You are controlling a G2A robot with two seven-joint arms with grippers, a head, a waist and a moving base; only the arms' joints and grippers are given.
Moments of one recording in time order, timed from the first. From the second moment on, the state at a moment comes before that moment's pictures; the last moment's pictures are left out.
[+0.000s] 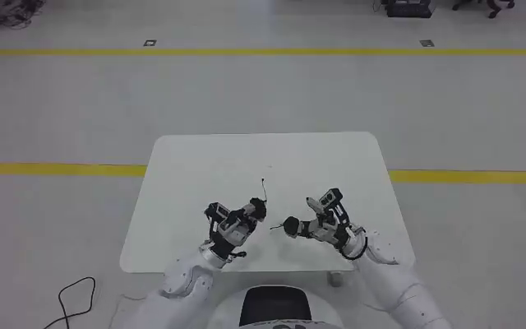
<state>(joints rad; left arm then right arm) 1.74 -1.22 -1.12 -1.67 -0.85 -0.34 -0.59 -1.50 -1.22 1.12 -1.23 0.93 -0.30 1.14</state>
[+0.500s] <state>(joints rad) 1.70 -1.25 -1.06 -1.60 -0.94 -0.33 -0.69 -1.46 -1.24 1.07 -1.13 1.08 -0.29 1.25</state>
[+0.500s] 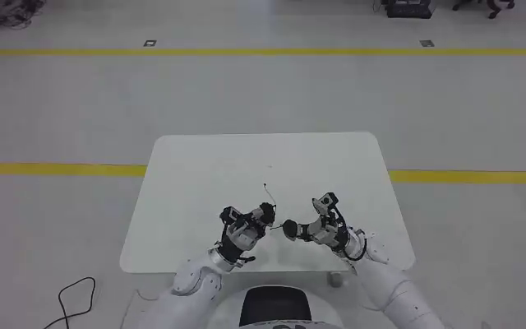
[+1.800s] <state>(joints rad) 1.70 -1.27 -0.96 -1.54 -1.20 -0.33 -0.82 -1.50 -1.28 1.07 -1.20 1.21 -0.31 1.34</state>
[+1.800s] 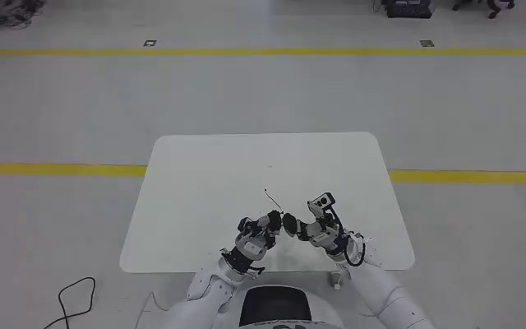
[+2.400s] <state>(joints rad) 1.69 -1.28 -0.95 -1.54 -1.20 -0.33 -0.82 -1.48 -1.30 1.06 -1.17 1.21 -0.29 1.37</state>
